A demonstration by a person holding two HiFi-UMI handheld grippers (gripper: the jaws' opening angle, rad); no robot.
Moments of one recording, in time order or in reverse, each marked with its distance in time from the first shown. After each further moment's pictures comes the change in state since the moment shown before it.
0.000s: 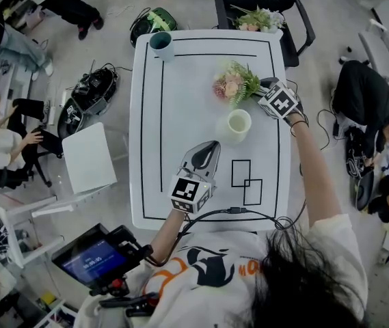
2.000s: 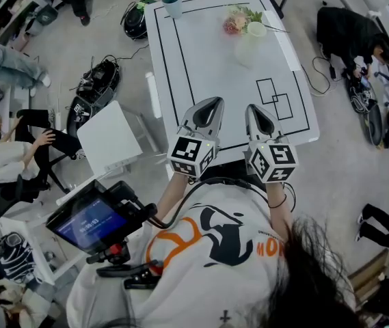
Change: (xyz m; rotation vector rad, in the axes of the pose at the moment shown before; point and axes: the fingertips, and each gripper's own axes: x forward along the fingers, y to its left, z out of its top) left arm -0.189 -0.009 0.020 0.129 -0.061 -0.206; right arm -0.214 0.368 0.072 0.836 -0.678 -0.448
